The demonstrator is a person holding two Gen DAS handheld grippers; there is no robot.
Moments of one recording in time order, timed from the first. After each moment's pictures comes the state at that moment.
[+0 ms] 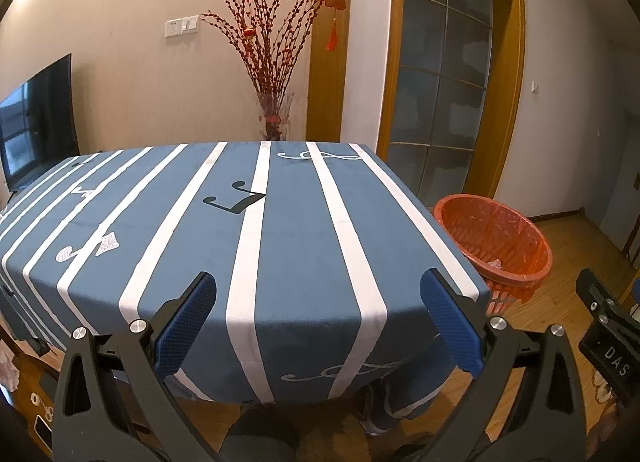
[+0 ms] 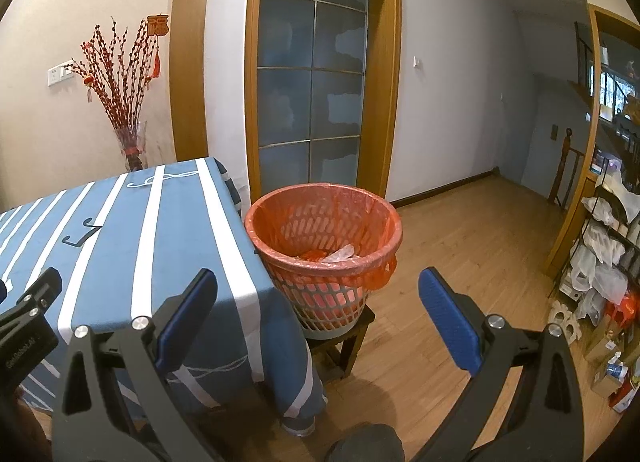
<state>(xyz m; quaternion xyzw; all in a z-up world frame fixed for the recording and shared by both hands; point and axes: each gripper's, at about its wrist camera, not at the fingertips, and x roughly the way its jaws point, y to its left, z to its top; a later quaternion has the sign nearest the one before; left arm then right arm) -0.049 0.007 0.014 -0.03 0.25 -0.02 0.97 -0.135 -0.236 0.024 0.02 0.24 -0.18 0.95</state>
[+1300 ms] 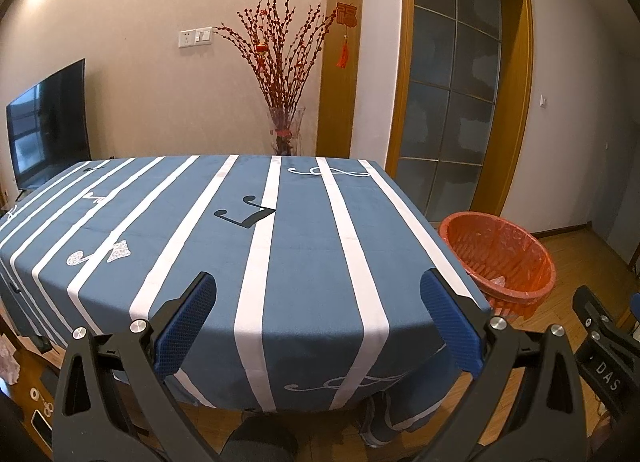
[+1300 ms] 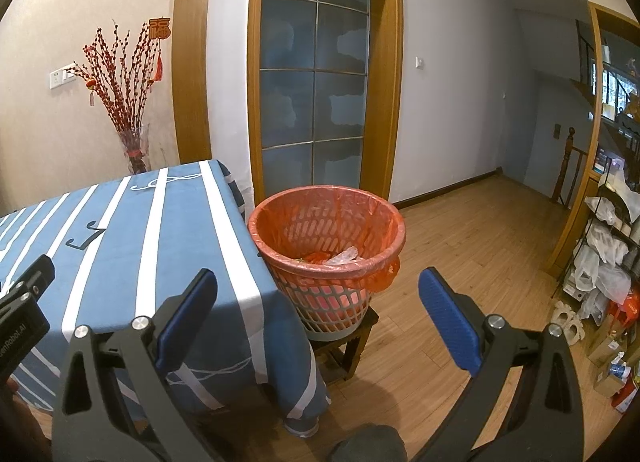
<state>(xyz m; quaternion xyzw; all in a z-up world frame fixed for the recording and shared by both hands) -0.055 0.002 0.024 -0.03 0.23 0.00 0.97 -0.137 -0.237 0.027 0.02 0.24 -0.18 0.96</state>
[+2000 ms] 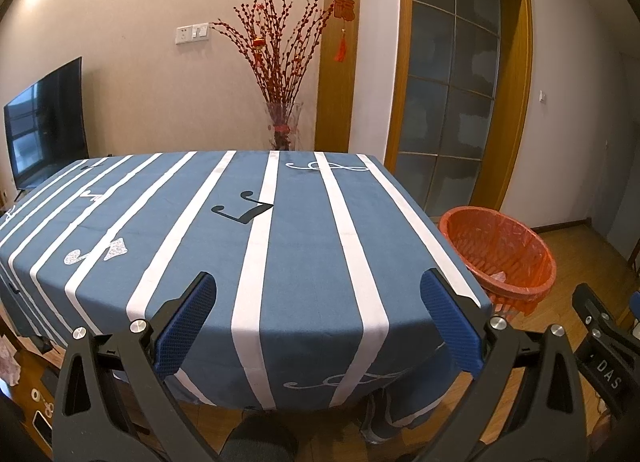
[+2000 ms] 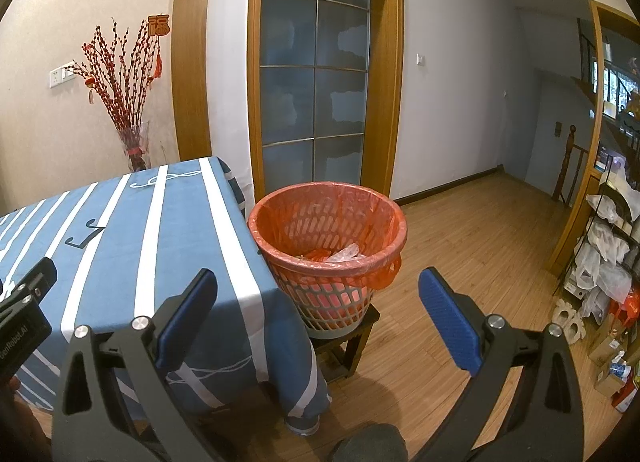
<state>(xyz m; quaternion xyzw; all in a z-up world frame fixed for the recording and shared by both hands) -0.052 0.001 0.022 -0.03 0.24 0.00 0.97 -0.135 -0.237 0.024 0.03 0.24 -0.17 0.96</state>
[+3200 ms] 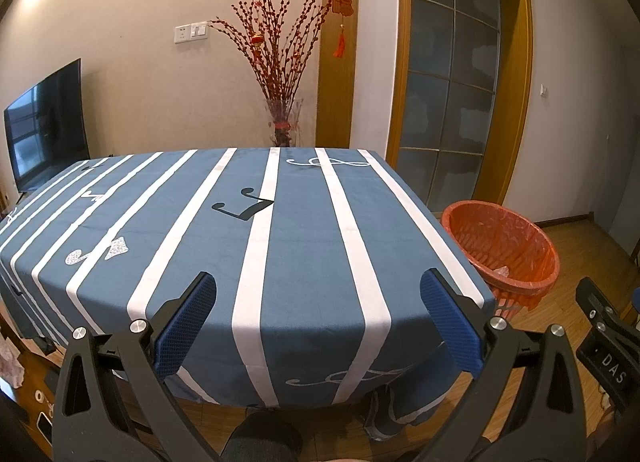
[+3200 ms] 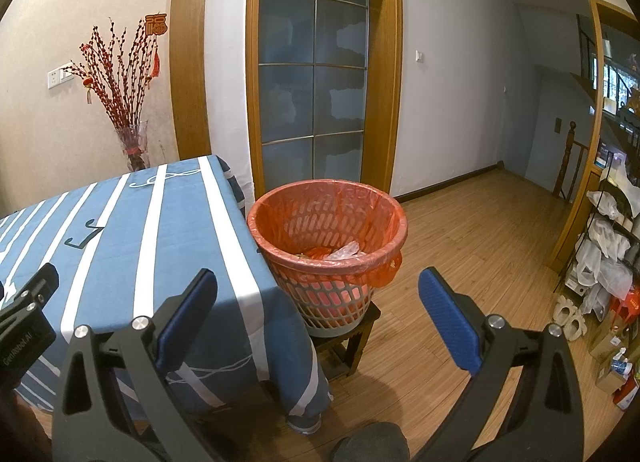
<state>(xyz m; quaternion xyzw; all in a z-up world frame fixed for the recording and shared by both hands) -0.050 0.001 0.018 -0.02 0.24 0.00 0.97 -0.135 -0.240 0.020 0.03 0.24 -0.17 0.95</state>
